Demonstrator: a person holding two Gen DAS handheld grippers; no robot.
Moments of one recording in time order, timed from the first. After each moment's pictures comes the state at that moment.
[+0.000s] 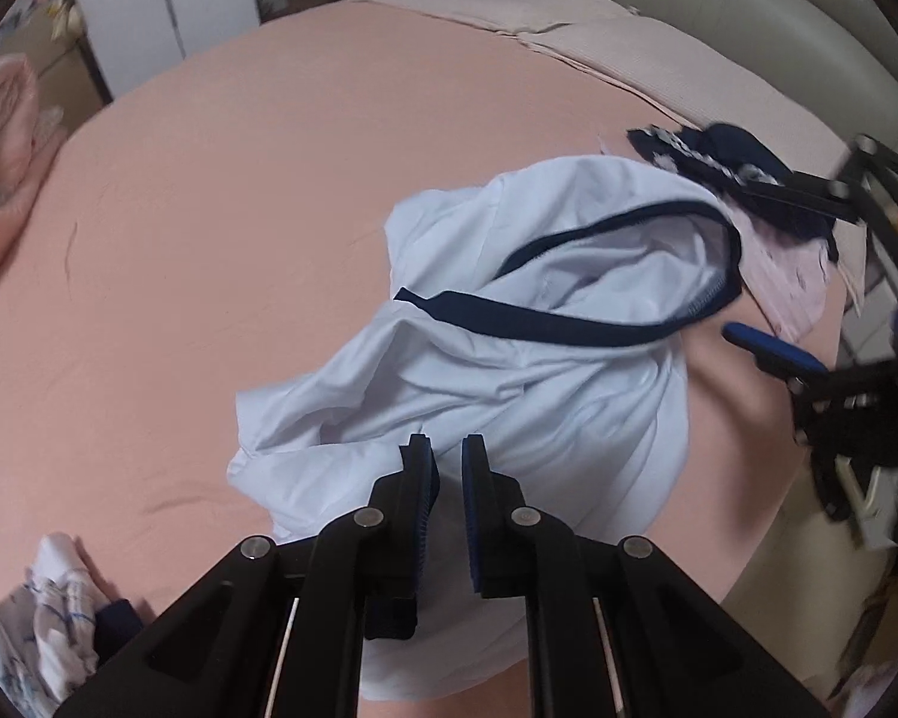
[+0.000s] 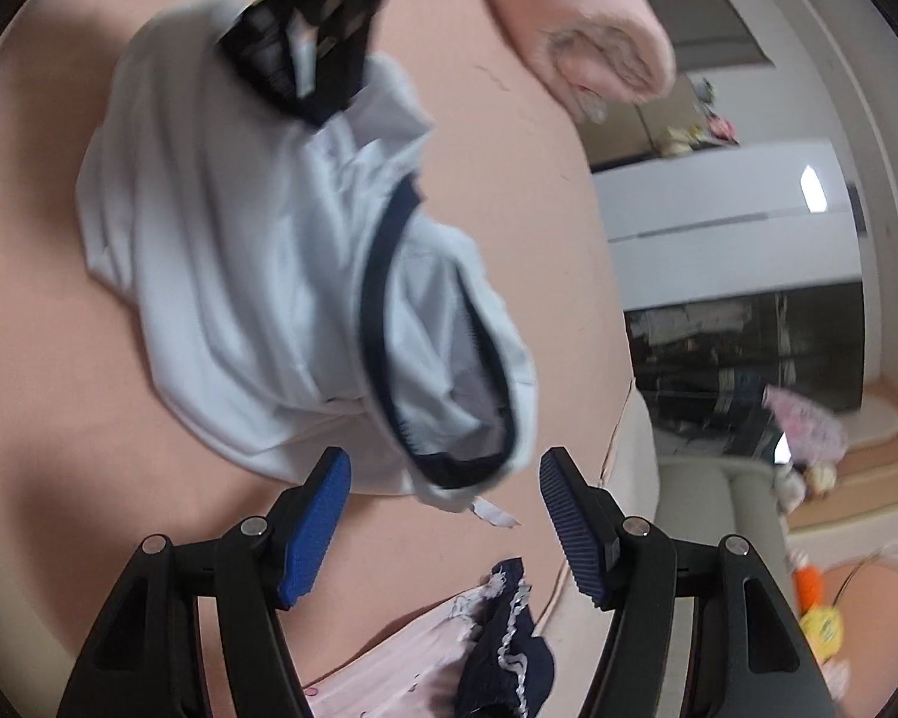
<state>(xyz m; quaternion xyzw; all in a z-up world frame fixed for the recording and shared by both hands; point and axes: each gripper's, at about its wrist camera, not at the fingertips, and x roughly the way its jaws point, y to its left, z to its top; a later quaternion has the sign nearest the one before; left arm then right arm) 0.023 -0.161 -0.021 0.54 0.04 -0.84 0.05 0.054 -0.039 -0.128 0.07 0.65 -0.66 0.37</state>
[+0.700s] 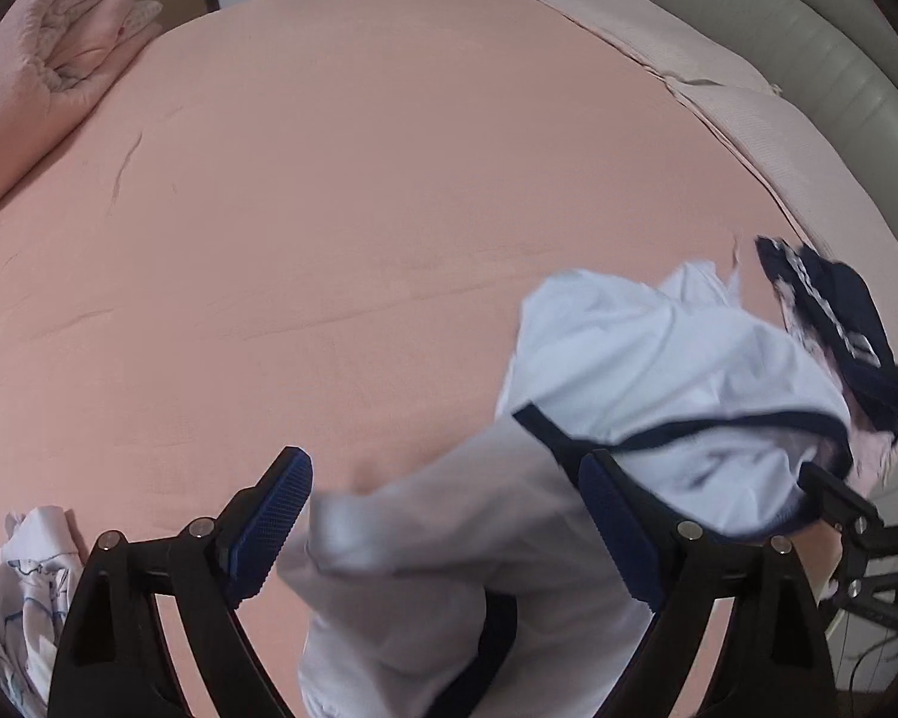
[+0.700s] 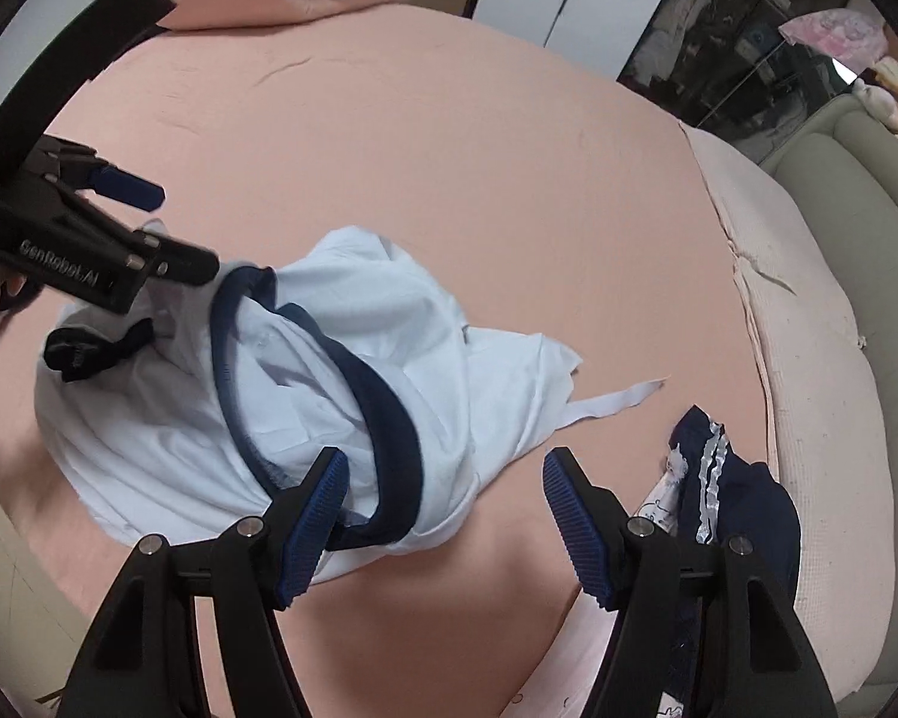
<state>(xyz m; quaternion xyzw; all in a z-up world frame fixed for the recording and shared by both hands) -0.031 -0.212 -0.027 0.54 0.16 -0.81 0.15 -0.050 -0.057 -0.071 0.40 0.36 -0.76 0.38</state>
